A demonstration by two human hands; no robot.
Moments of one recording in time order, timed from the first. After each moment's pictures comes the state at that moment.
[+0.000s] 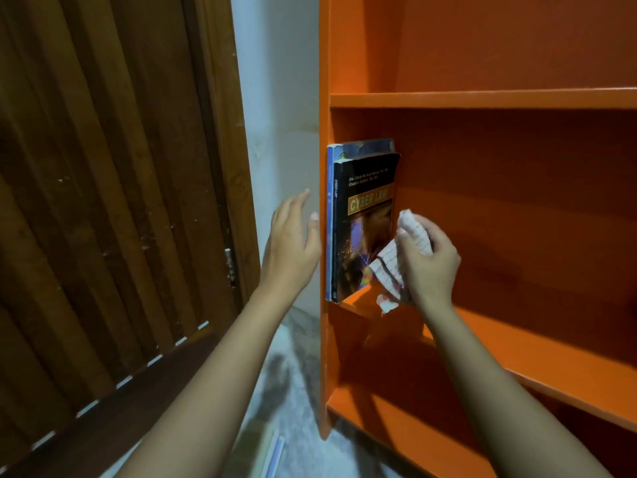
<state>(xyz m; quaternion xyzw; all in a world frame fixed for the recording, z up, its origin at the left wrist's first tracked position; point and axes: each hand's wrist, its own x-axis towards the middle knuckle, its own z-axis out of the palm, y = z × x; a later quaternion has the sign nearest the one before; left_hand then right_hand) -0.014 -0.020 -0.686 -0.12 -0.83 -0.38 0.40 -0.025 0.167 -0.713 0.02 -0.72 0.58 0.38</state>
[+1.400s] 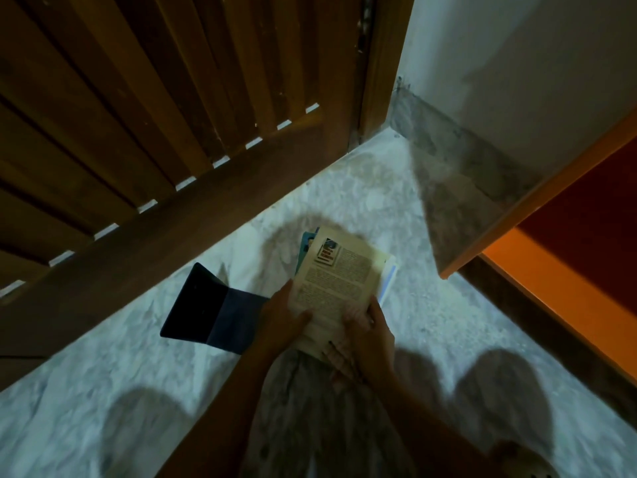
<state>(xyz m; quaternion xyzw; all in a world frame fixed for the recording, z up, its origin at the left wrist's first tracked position) 0.120 -0.236 -1.130 0.25 -0.85 -0.45 -0.13 0.102 -0.068 -1.129 -0.17 -0.76 0.58 -0.26</state>
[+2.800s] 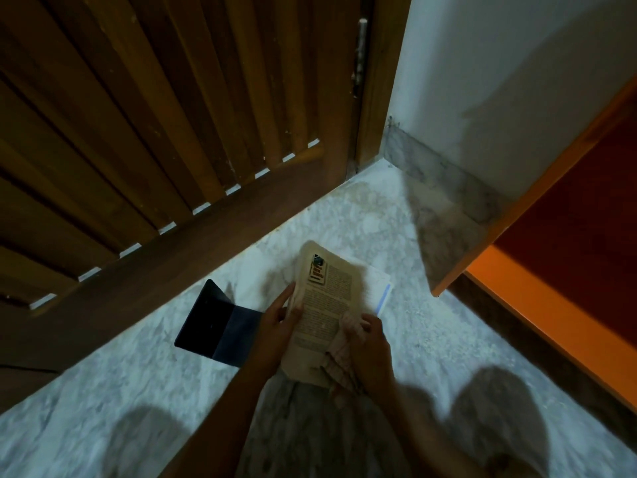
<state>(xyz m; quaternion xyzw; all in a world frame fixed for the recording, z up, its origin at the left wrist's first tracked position) 0.139 -0.226 -1.069 0.27 -0.66 -0.70 -0.02 0.103 -0.065 -1.087 -0.10 -0.79 0.57 -0.22</state>
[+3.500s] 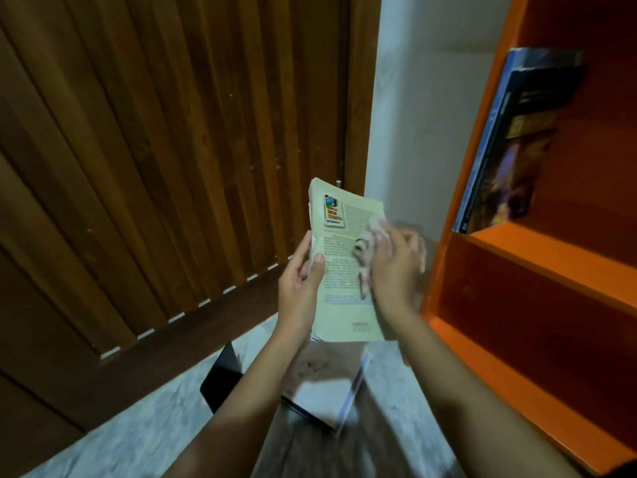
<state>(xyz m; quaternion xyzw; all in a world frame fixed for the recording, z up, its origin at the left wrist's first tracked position) 0.155 -0.145 -0.805 0.05 -0.59 -0.78 0.21 0.063 -0.038 -0.806 0.10 -0.84 0.47 0.26</state>
